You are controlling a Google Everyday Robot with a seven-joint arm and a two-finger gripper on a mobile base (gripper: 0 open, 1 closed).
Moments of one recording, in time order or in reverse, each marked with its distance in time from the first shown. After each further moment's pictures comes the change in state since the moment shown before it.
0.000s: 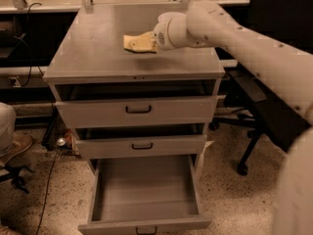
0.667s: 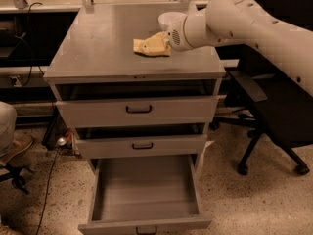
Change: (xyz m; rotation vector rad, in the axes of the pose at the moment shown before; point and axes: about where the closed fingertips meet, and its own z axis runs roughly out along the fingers) arm 0.011 0.016 -0.079 0.035 0.073 0.017
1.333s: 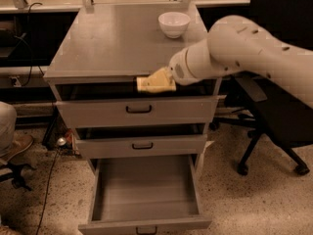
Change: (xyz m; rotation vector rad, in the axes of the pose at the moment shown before) arm 0.087 0.050 -0.030 -0.034 0.184 0.007
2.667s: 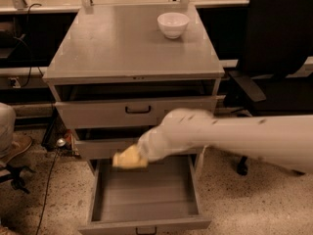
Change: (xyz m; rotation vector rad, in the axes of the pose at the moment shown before) arm 0.183 0.125 0.123 -0.157 0.261 0.242
